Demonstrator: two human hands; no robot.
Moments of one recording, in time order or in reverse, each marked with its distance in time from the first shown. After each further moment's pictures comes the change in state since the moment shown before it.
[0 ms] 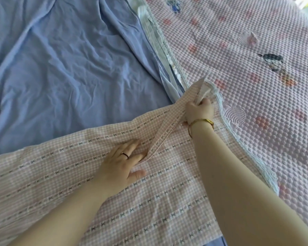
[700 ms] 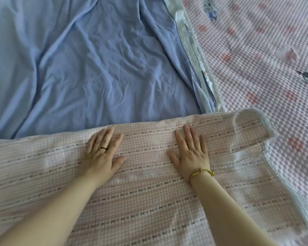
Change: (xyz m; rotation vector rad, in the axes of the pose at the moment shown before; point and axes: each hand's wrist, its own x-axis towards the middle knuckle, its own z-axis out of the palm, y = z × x) left_hand -0.054 -0.067 -0.003 0.063 0.016 -0.473; right_hand -0.054 0.086 0.035 -1.125 -0.402 -0.770
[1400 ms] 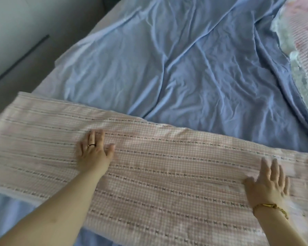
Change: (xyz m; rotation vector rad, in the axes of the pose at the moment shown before) left_hand -0.159 -0.222 -0.026 -0.186 -0.011 -0.920; right_hand -0.028 -0.148 -0.006 0.079 0.067 0.278
